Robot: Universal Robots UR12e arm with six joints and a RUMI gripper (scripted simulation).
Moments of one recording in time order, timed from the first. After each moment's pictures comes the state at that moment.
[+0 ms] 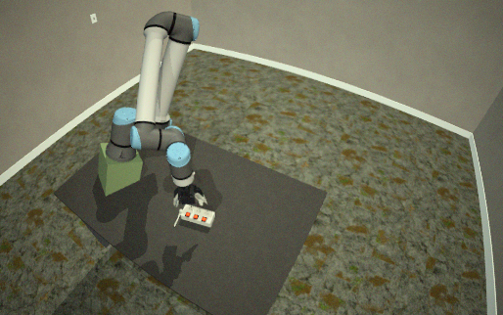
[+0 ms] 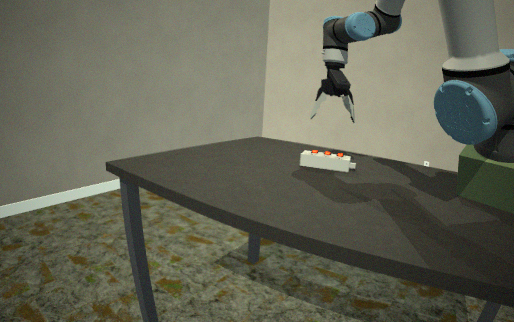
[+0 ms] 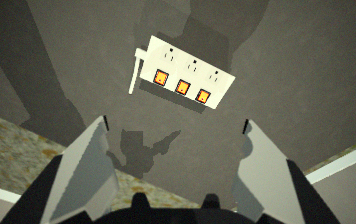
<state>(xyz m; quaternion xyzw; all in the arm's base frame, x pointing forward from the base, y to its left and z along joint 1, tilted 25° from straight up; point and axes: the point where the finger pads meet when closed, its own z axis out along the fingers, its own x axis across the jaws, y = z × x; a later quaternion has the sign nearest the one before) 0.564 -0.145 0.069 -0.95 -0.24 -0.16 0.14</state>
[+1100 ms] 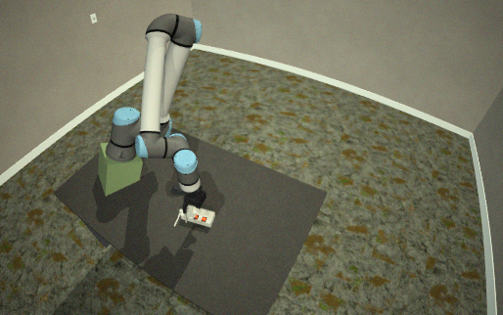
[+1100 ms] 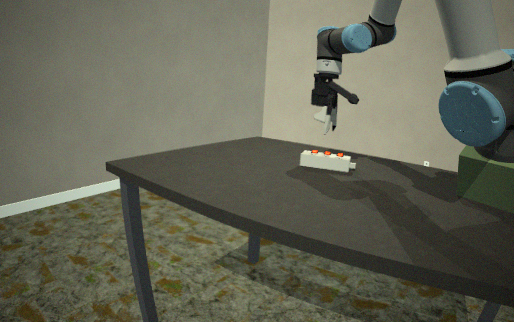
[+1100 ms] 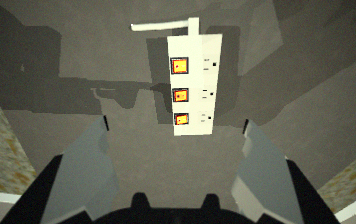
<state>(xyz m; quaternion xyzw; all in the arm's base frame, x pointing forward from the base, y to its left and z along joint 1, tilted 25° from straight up) 0.582 -0.132 0.032 -0.68 -0.70 -0.21 0.04</state>
